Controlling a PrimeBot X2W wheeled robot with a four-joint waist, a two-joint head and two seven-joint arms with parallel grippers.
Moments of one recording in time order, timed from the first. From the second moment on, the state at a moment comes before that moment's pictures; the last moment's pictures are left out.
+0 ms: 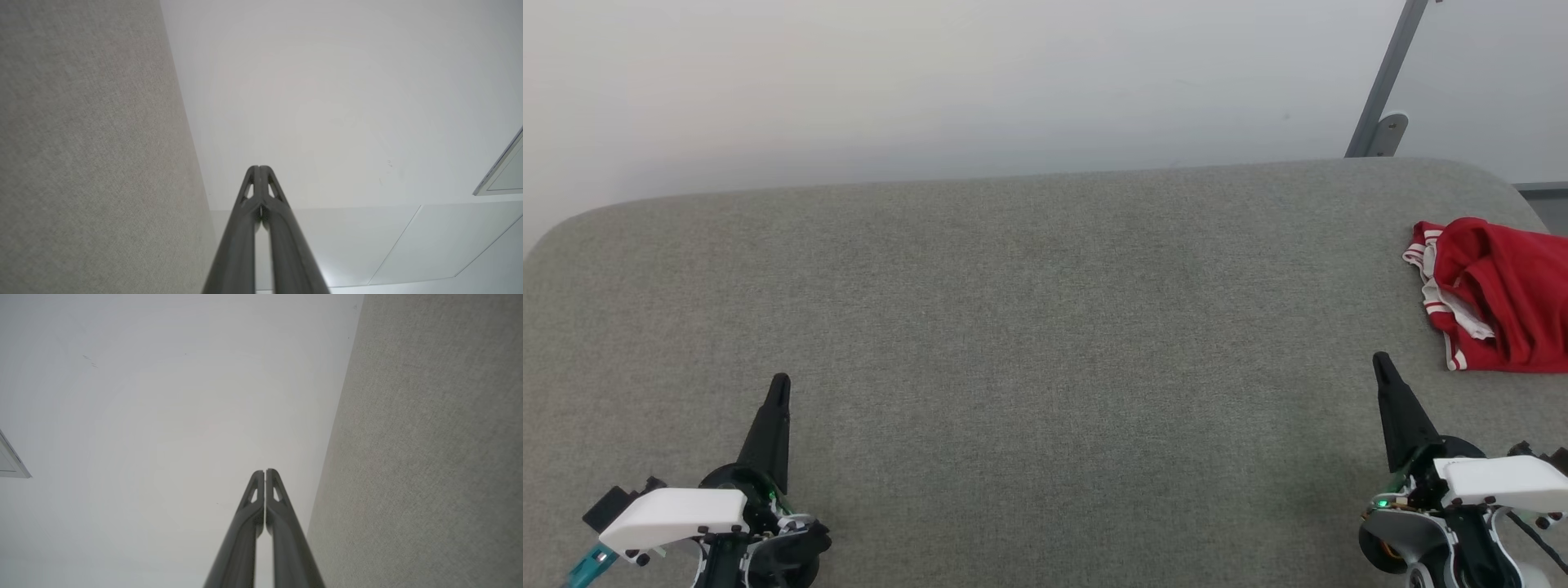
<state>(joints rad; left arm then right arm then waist) -0.10 0.05 0.11 0.25 -1.61 -0.13 0.11 -0.11 -0.05 -0.11 0.24 1.61 0.13 0.11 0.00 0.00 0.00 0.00</state>
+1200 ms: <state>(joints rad) -0.10 0.05 0.11 0.25 -1.61 -0.13 0.11 -0.11 -0.05 -0.11 0.24 1.61 0.13 0.11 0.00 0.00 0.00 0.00</state>
